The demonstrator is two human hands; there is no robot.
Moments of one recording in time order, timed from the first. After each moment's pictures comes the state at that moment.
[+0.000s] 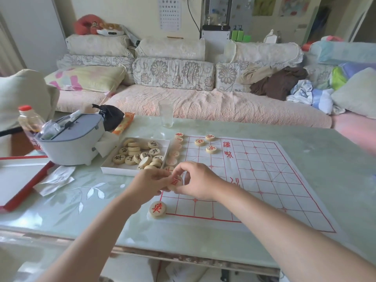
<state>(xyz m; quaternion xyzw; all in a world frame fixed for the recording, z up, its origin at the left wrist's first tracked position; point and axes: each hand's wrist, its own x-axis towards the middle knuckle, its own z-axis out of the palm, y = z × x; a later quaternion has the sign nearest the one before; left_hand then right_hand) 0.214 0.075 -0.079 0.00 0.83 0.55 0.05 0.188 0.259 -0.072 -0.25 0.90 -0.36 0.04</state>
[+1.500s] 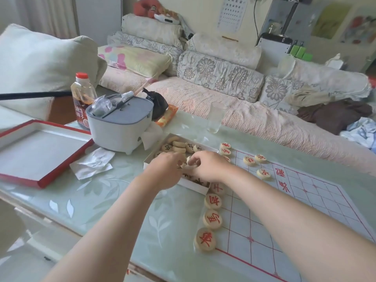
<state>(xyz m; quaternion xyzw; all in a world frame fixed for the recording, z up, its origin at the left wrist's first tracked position) 0.121 -0.041 -0.108 0.02 0.96 0.28 -0.10 0.068 0.116 -0.072 -0.21 0.96 -0.15 0.09</state>
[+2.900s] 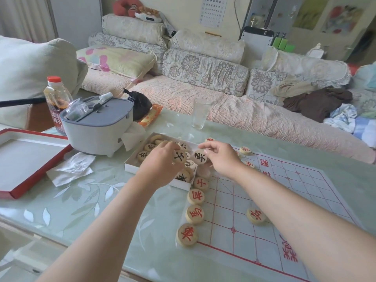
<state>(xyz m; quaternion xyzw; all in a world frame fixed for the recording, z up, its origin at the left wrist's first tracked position) 0.119 -0.001 -0.091 0.01 0.94 0.30 -0.16 0.061 0.187 -0.073 -0.14 0.88 -0.45 0.01</state>
